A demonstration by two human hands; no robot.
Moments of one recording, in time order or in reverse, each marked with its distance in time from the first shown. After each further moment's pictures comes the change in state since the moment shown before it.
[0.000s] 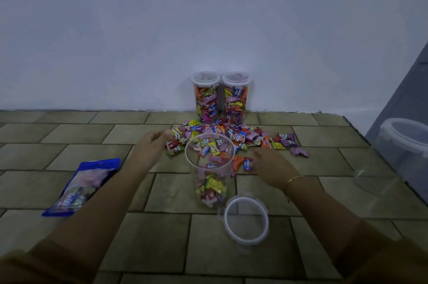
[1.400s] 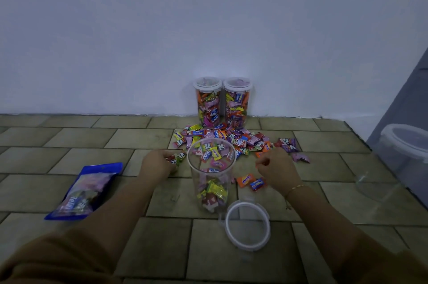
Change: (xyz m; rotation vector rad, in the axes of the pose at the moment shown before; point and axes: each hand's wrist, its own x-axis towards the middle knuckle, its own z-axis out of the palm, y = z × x) left_hand 0.015 -0.031 0.015 0.467 -0.040 -0.011; right_hand -0.001 0.001 0.003 0.191 0.318 -0.082
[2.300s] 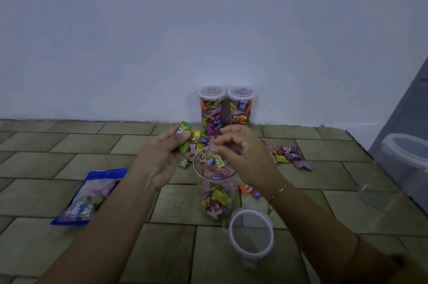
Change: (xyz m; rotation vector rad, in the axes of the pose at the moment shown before) left_hand -0.074 0.082 -0.063 -1.424 -0.251 0.031; right_hand -0.025 -0.103 -0.032 0.594 -0.008 -0.394
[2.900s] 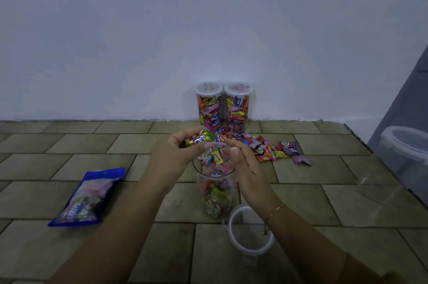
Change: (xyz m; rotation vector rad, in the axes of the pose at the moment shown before) left_hand -0.011 -0.015 0.012 0.547 -0.044 0.165; right_hand -0.033 0.033 0.020 0.276 0.067 0.204
